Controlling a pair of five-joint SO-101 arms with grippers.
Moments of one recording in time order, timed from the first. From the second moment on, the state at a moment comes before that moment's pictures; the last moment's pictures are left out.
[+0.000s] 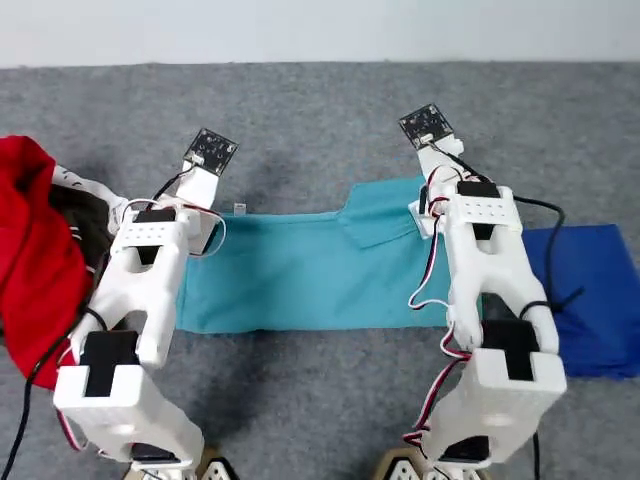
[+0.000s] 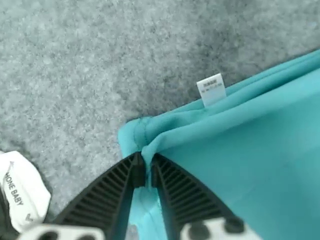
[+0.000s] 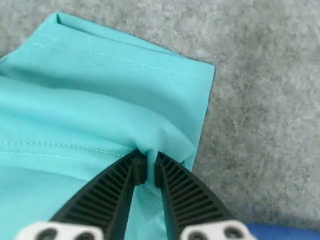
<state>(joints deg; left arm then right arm) -6.0 11.0 27.2 37.5 -22.5 0.6 14.3 12.5 42.4 27.8</state>
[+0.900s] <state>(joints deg) -6.1 12.7 19.6 40.1 -16.0 5.4 14.7 1.8 53.1 27.6</state>
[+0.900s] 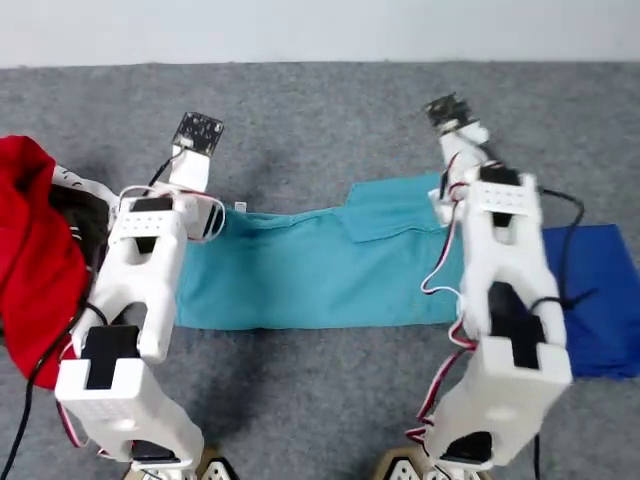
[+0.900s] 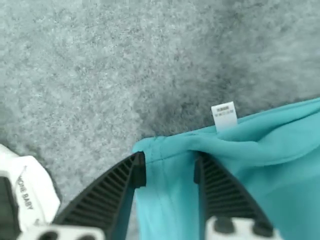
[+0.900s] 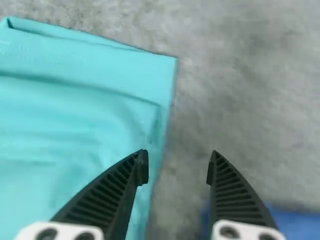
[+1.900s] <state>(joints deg) -1.2 13.2 8.9 83.2 -16.0 5.0 11.3 2.6 88.0 25.7</state>
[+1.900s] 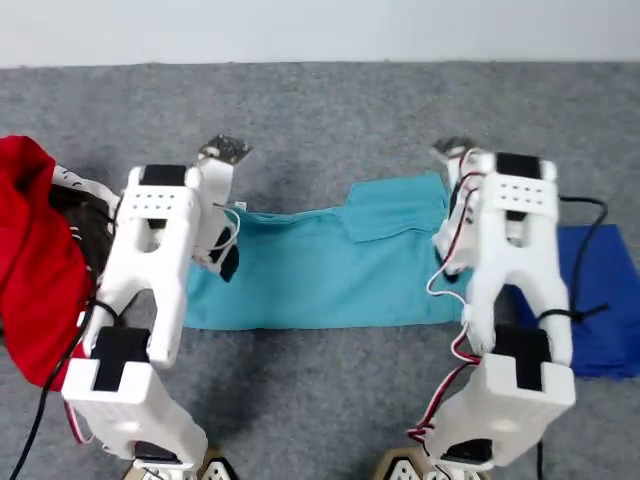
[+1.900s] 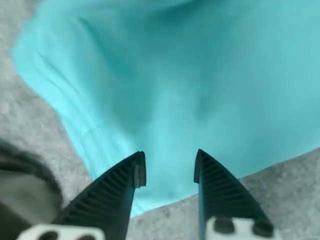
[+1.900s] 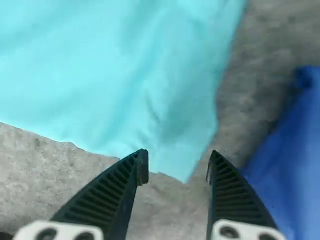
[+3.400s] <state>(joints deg) -9.3 22.5 12.9 84.9 -20.2 25.9 -29.2 50.0 79.6 43.9</state>
